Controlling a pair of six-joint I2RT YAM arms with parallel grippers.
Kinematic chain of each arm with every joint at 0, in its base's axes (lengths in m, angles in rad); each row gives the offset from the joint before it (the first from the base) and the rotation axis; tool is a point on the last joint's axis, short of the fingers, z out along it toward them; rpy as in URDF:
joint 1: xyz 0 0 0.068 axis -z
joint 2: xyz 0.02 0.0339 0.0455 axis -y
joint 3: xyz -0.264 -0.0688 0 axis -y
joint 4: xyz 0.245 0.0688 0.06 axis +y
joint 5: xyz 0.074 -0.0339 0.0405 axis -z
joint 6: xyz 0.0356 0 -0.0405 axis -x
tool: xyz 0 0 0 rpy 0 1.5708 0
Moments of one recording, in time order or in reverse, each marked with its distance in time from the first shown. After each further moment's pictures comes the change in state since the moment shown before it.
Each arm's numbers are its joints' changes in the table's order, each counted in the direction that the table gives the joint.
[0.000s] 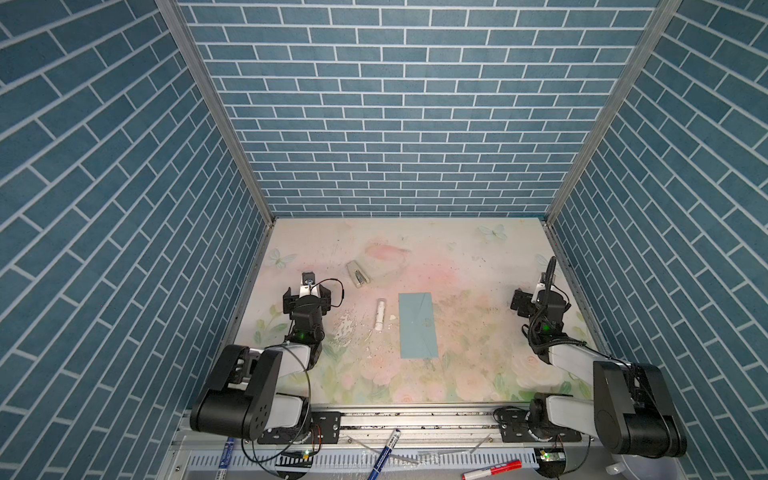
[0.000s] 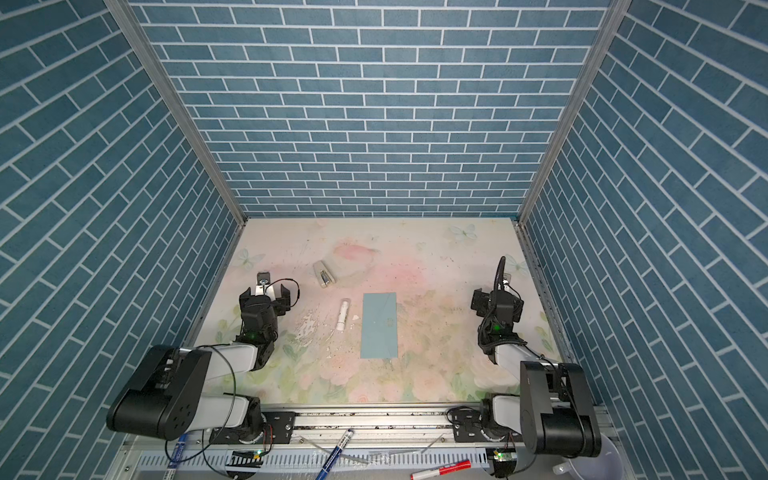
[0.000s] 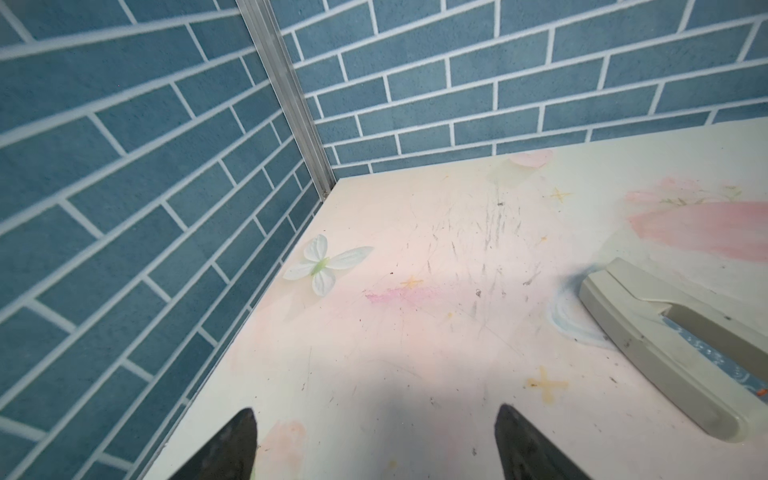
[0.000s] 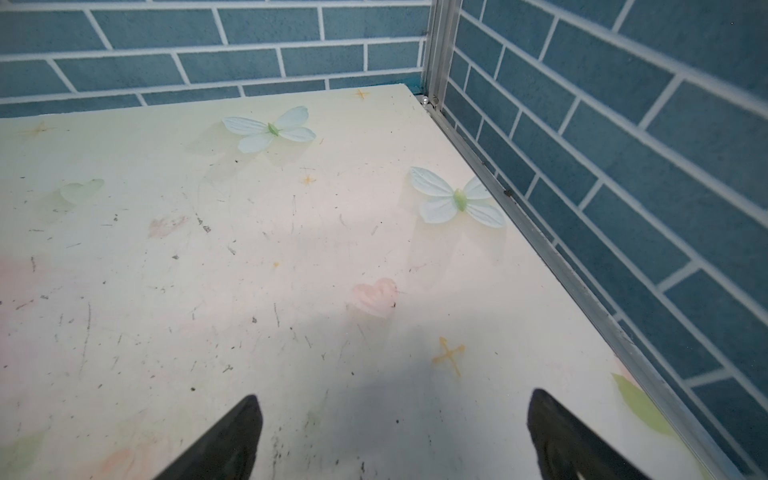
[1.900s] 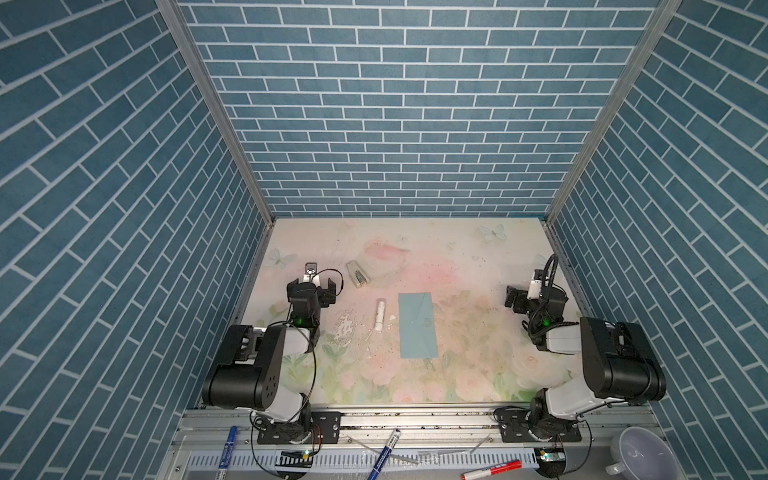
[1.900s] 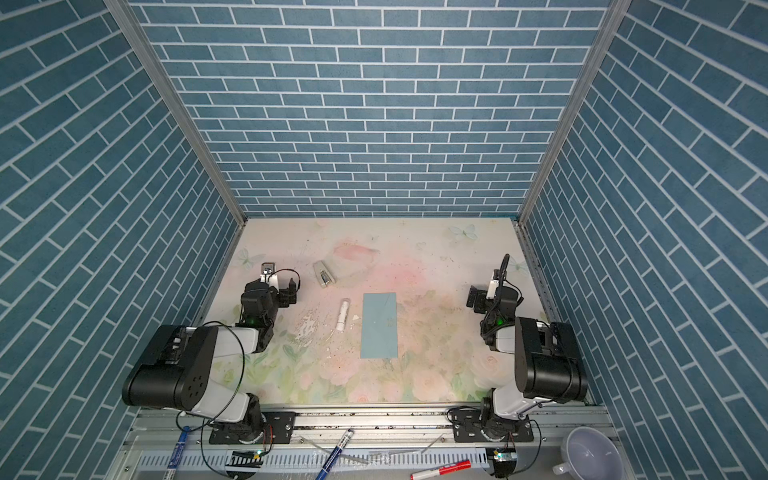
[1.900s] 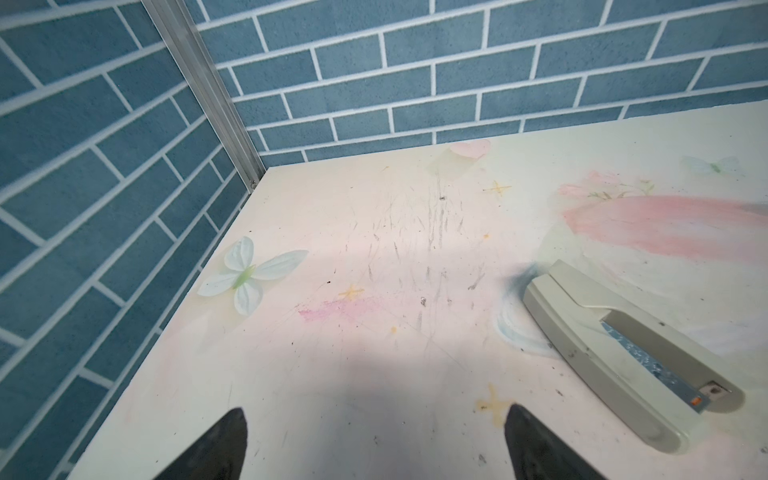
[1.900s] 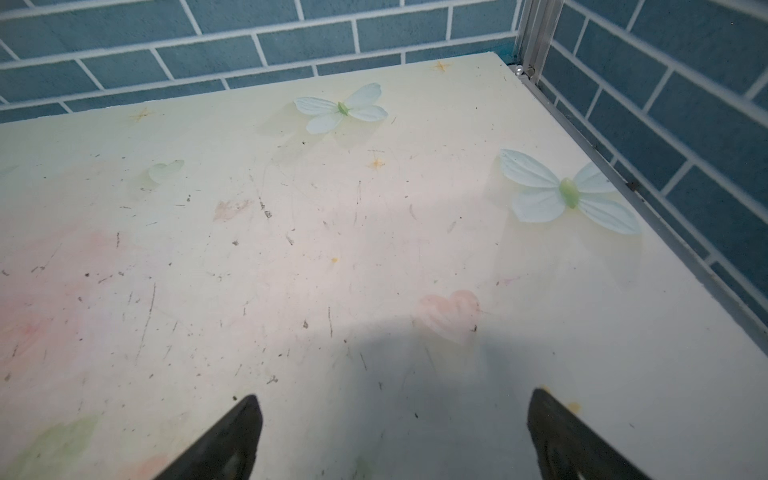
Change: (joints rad) left arm -0.085 -0.112 0.137 0.085 0.251 0.023; right arm 0.094 -0.291 0.053 -0.229 -0.312 0.011
